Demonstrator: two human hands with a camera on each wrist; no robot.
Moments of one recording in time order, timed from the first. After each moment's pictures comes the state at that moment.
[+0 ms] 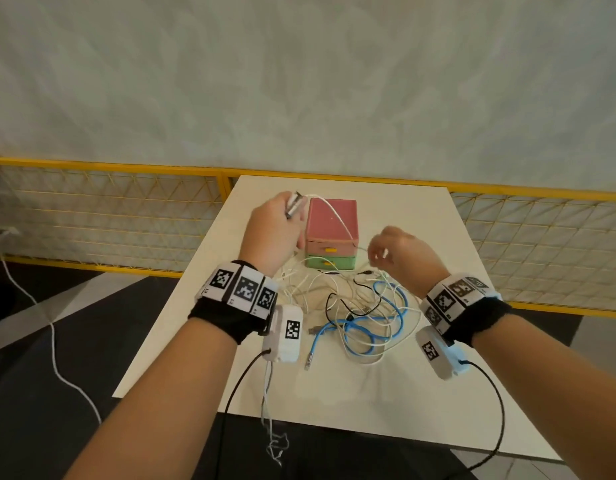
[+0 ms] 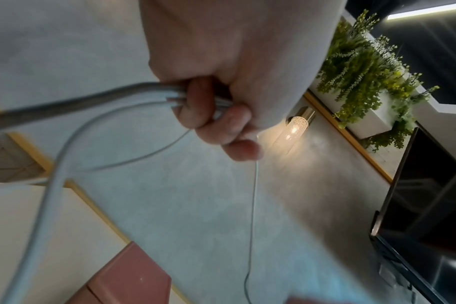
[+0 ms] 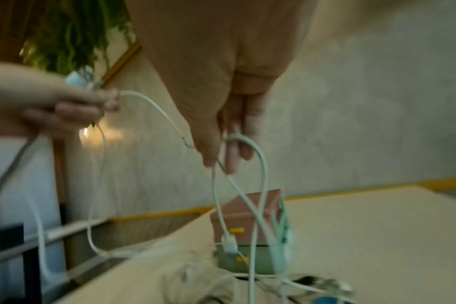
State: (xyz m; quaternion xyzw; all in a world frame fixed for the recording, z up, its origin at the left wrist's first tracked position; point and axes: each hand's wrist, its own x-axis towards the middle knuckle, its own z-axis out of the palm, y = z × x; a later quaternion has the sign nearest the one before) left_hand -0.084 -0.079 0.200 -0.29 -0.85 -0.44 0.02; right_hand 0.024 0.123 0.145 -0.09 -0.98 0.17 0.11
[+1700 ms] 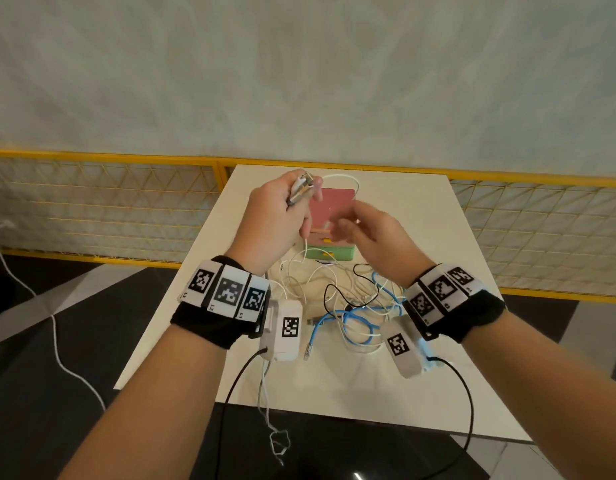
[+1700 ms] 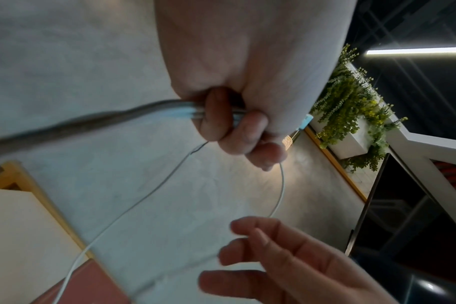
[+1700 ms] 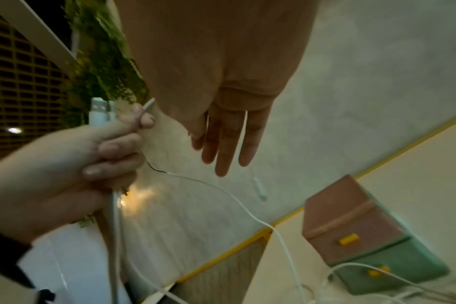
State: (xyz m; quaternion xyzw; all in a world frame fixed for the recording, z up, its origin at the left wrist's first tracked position) left_hand -0.066 -0.084 0.222 -0.37 -0.77 -0.53 0.00; right_hand 0.013 0.072 0.175 -0.02 -0.86 0.48 0.19
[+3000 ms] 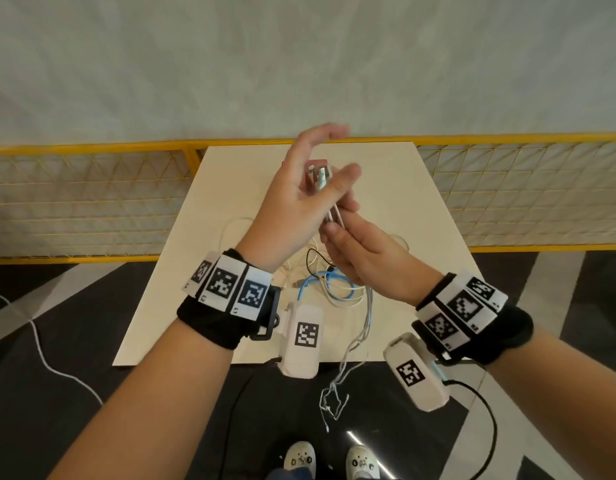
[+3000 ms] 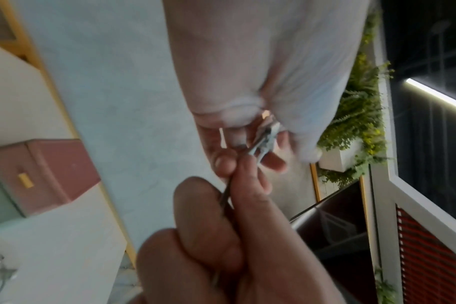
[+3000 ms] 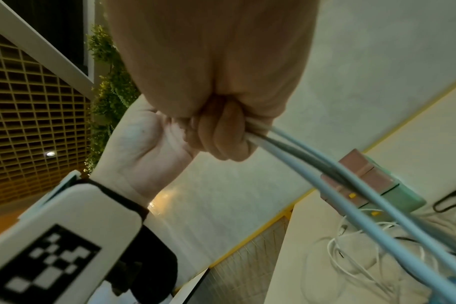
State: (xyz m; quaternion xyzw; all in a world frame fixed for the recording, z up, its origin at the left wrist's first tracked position) left_hand 0.019 -0.093 0.232 -0.45 -0.60 -0.65 -0.15; right_hand 0.112 0.006 0.191 -0.01 -0.77 0.63 0.10
